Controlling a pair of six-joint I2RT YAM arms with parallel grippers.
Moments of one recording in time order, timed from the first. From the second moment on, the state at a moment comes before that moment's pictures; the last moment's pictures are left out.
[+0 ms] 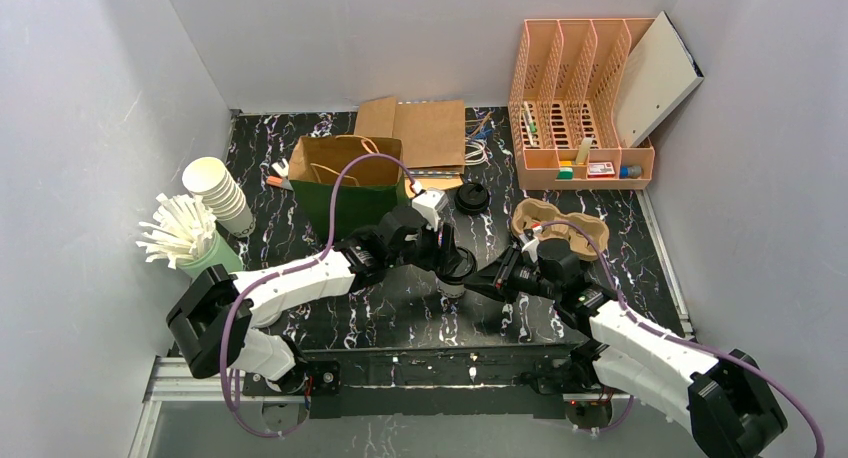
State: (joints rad) left arm -0.92 1.39 0.83 0.00 0.03 -0.47; right arm 0.61 0.88 0.26 0.13 -0.45 1.36
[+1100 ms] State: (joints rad) left arm -0.92 1.39 0.76 0.12 0.04 -0.50; right arm 0.62 0.93 0.24 0.21 -0.46 1.35
